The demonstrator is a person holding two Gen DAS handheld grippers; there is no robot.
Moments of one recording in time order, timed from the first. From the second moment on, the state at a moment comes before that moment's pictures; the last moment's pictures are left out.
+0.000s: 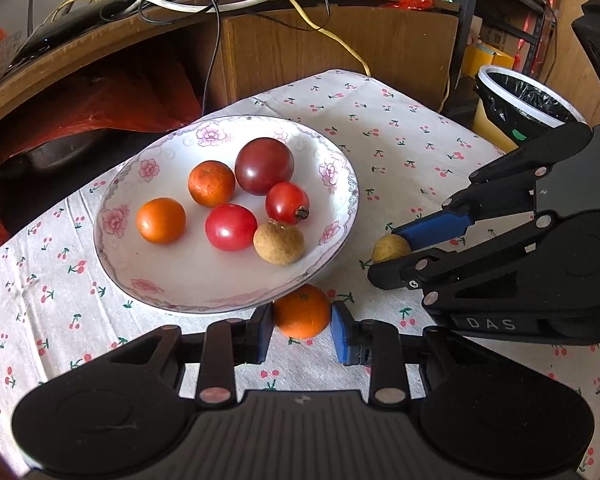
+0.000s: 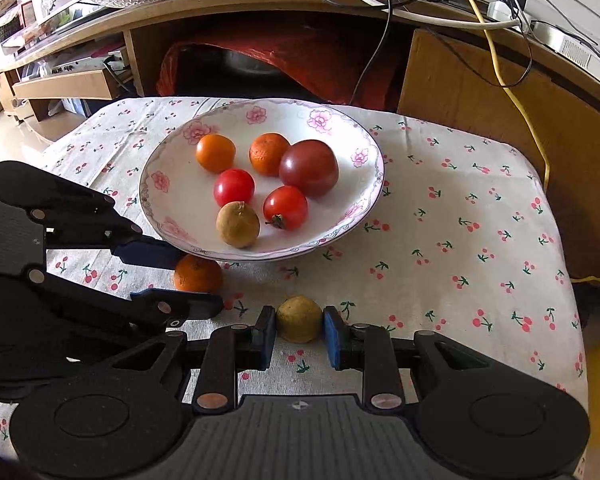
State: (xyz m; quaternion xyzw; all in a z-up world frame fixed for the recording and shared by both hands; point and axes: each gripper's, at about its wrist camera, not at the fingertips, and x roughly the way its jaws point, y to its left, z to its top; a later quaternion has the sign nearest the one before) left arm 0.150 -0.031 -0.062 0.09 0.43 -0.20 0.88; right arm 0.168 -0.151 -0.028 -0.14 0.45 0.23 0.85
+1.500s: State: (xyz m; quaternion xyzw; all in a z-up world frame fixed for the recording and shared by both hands) left arm 0.078 -0.010 -0.023 0.11 0.43 -0.21 0.87; right arm 0.081 -0.142 0.002 -0.17 0.46 0.19 0.85
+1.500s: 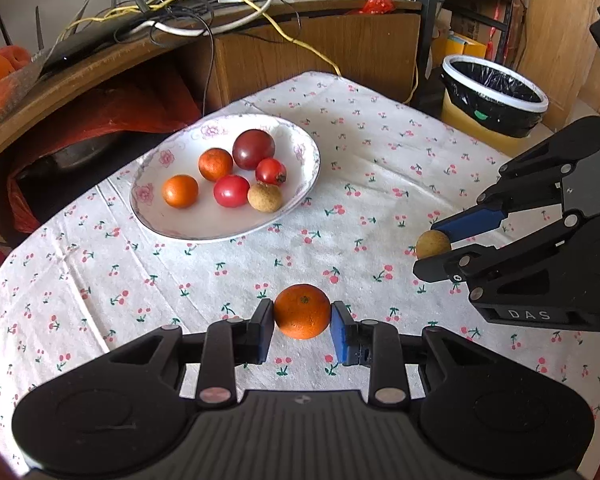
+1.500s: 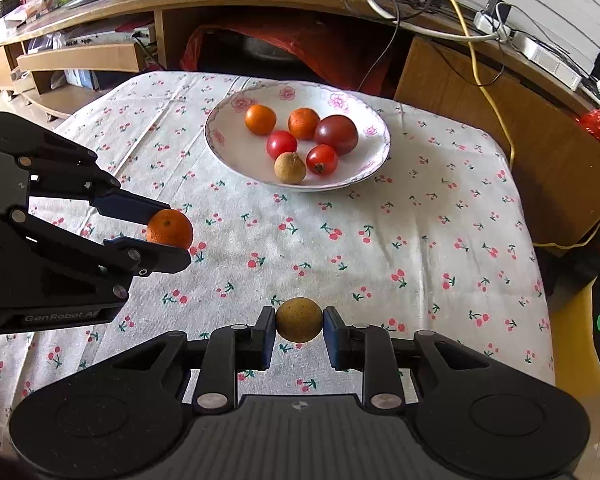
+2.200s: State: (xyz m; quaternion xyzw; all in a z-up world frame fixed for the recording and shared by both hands) left arm 0.100 -0.005 0.002 0.09 0.40 -0.18 0.89; right arm 0.114 -0.136 0.027 -0.14 0.43 0.17 0.88
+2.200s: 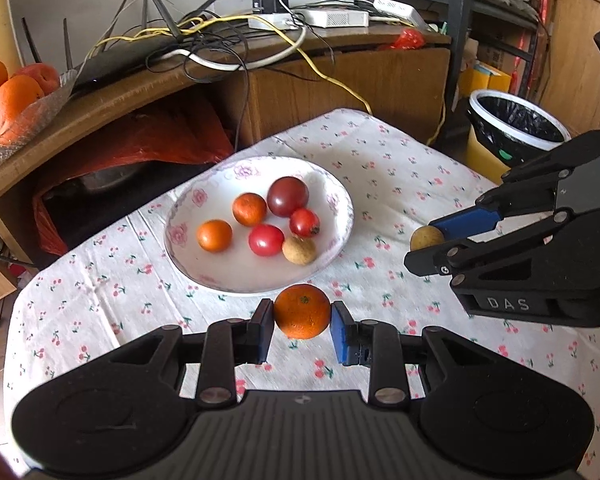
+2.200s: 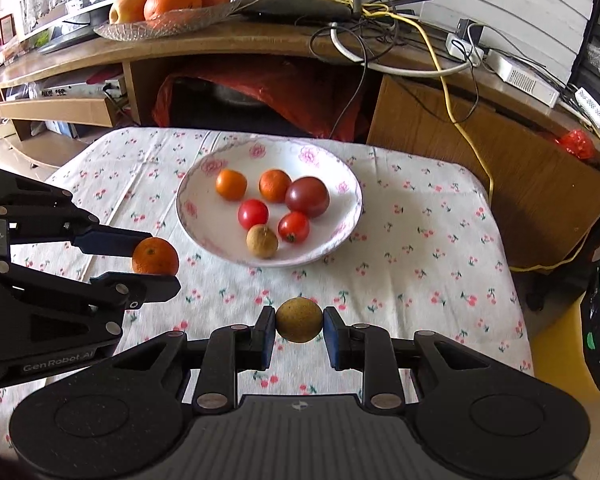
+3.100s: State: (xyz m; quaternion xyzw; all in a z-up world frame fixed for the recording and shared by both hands) left arm 0.148 0.003 0.009 0.08 0.39 -0.15 0.91; right arm 0.156 -0.115 0.037 -0.13 0.40 0.18 0.89
